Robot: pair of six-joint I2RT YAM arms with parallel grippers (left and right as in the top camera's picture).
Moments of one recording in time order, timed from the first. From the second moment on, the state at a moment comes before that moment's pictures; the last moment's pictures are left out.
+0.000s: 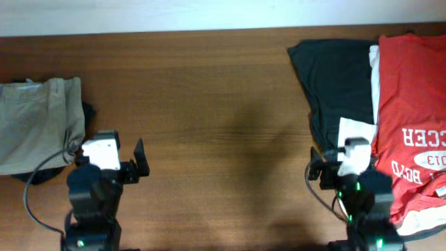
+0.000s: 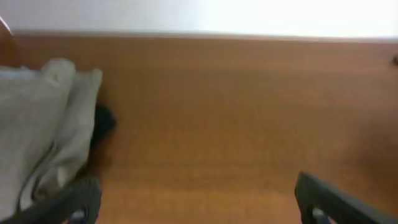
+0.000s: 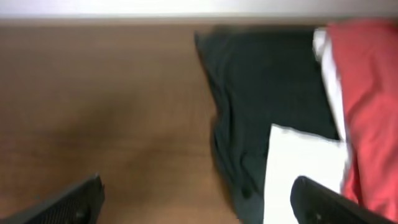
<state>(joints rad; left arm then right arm) 0.07 0.66 0.58 -0.38 0.03 0.00 0.03 0.55 0.46 -0.41 0.00 0.03</state>
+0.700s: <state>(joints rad) 0.07 0.77 0.68 -0.42 0.08 0.00 -0.27 1.66 0.88 -0.87 0.15 0.40</state>
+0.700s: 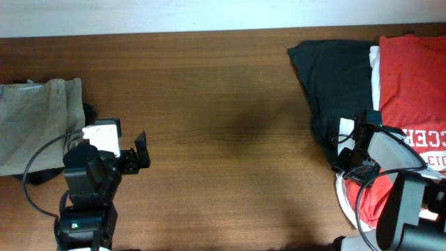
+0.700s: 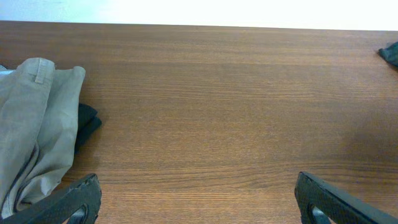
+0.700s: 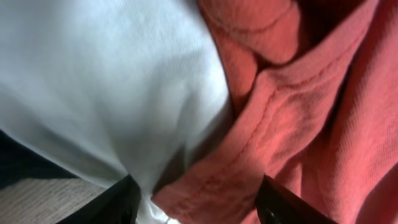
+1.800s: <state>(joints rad) 0.07 0.78 0.68 -0.37 0.08 0.00 -0.32 1.50 1.19 -1.14 0.03 0.26</state>
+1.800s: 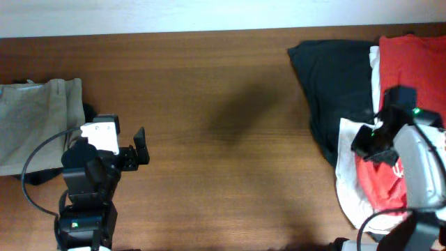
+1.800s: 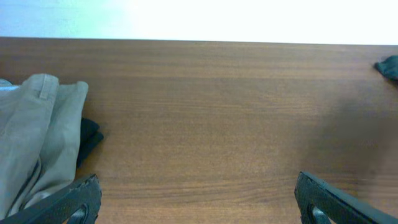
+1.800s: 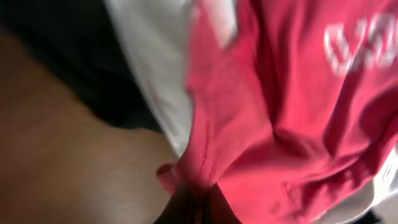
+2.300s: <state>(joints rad) 0.07 0.78 0.68 -0.35 0.08 0.00 0.46 1.58 1.68 -0.72 -0.60 -0.01</state>
